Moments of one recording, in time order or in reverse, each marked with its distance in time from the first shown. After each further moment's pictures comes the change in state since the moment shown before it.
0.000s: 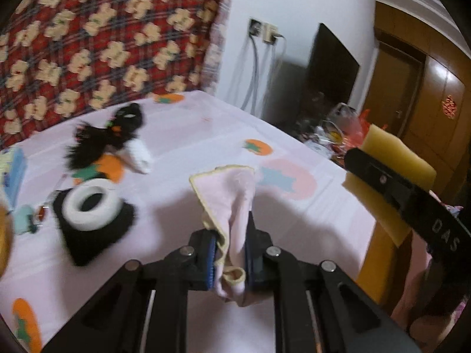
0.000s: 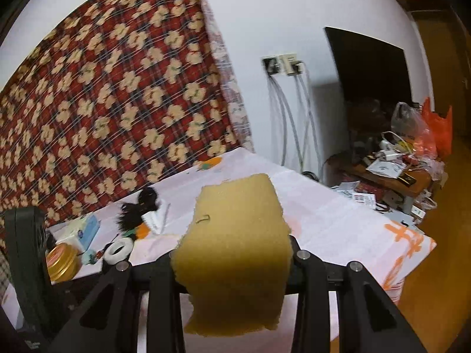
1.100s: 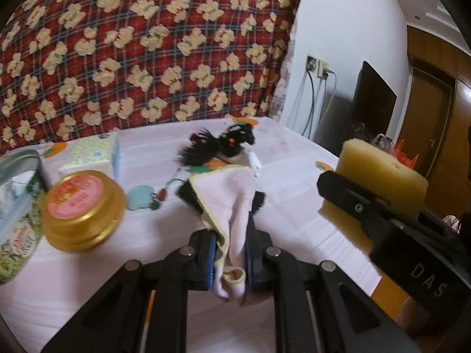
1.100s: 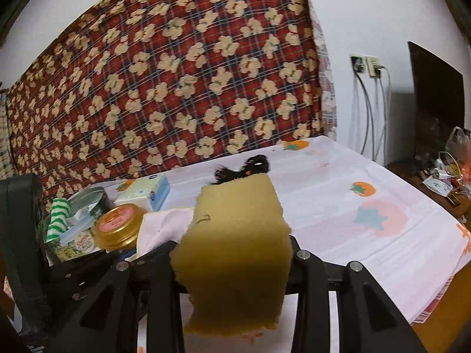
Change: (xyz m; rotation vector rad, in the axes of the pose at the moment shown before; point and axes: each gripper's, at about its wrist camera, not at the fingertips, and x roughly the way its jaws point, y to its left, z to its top) left arm -0.097 0.089 -0.038 -0.096 -0.138 0.182; right arm -0.005 0.150 -0.038 -0.182 0.081 0.205
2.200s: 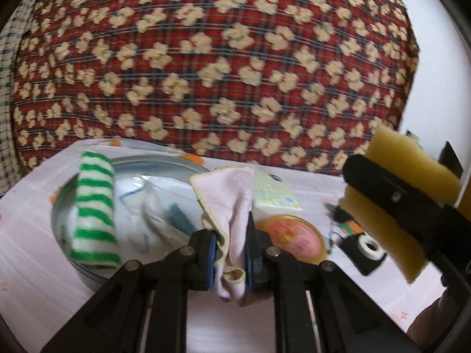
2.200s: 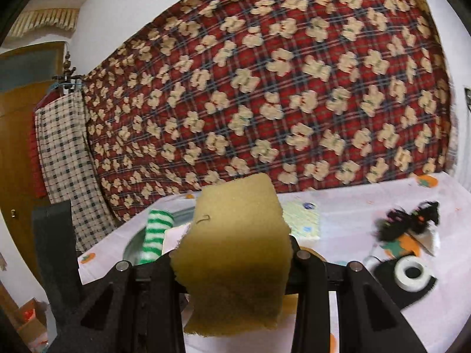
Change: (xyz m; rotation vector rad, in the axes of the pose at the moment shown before) left arm -0.096 0.194 0.009 -0.269 -0.172 0.357; right arm 0.033 0.209 0.030 -0.125 -0.044 0.420
